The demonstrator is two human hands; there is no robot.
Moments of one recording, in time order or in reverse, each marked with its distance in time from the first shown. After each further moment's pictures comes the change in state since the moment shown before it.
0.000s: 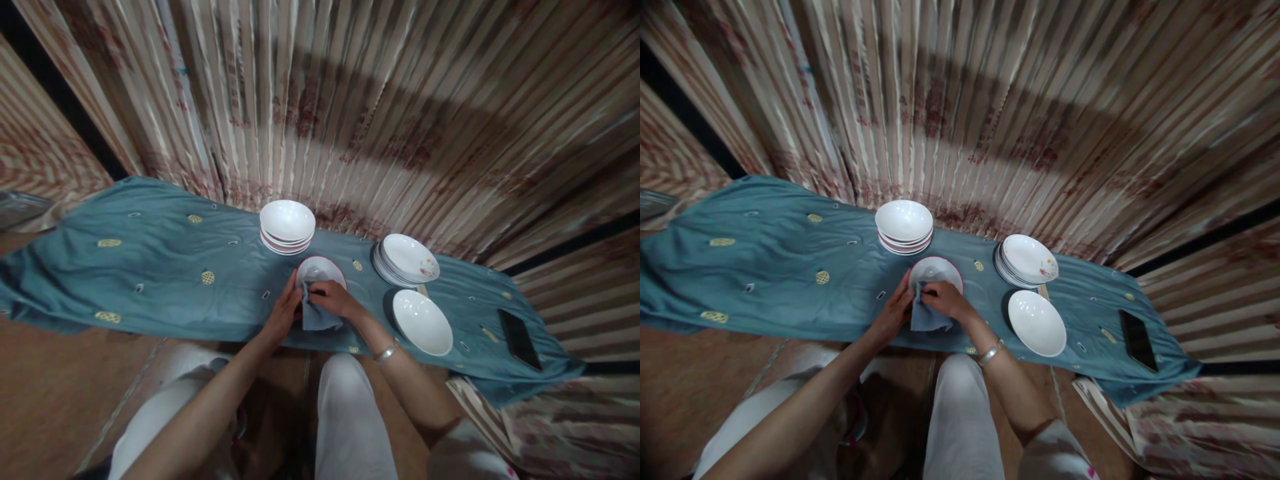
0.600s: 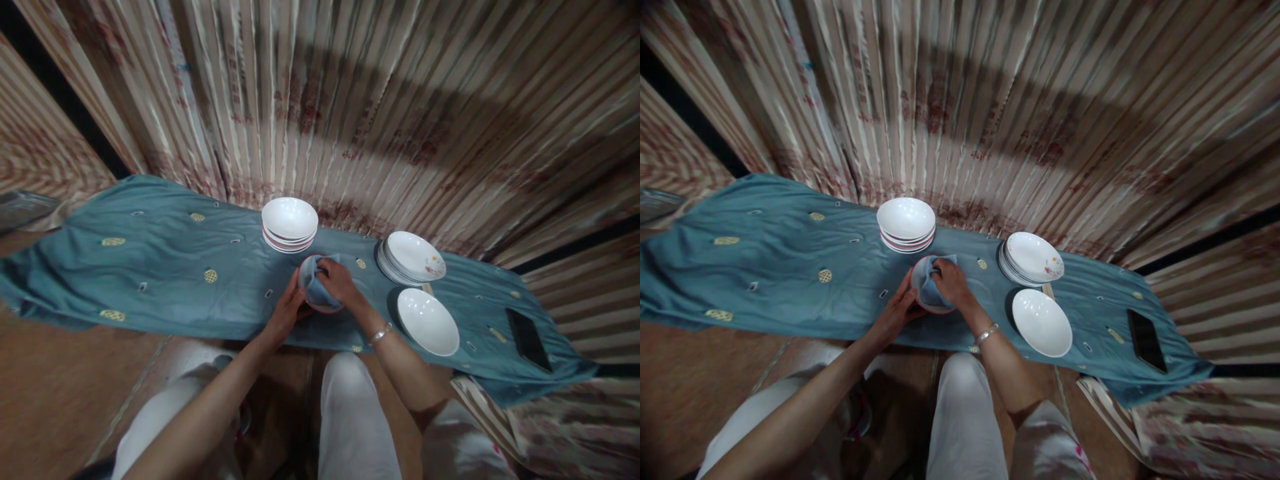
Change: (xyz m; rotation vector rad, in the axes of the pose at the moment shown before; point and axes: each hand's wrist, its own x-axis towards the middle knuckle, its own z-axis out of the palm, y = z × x) left_hand 0.000 0.000 -0.002 0.022 -0.040 0.012; right_hand 0.029 0.006 -0.008 -0.266 0.251 0.107
